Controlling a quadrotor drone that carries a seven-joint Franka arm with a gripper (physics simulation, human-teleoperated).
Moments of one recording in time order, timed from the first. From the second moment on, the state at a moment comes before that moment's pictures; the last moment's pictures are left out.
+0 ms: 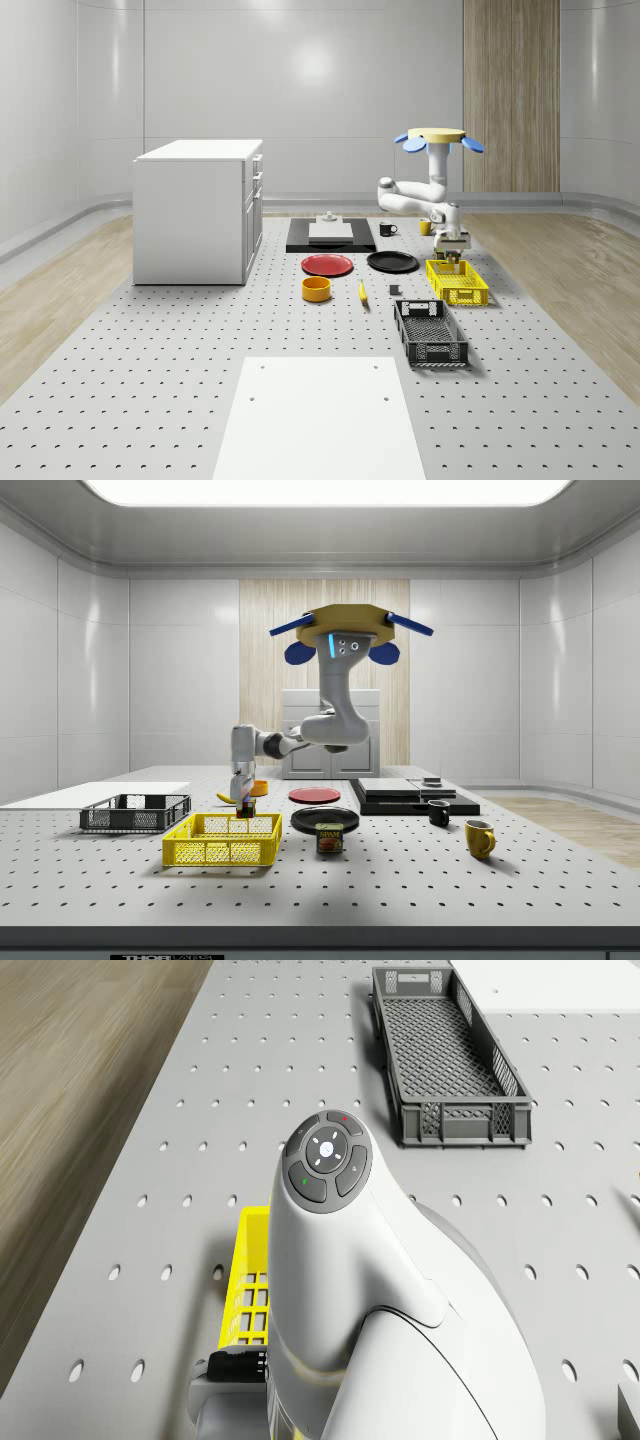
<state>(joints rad) -1.25 -1.57 1.37 -2.78 -1.76 1.64 1.69</state>
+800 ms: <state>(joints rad) -1.26 -1.57 1.32 -2.77 -1.80 1.66 1.69</state>
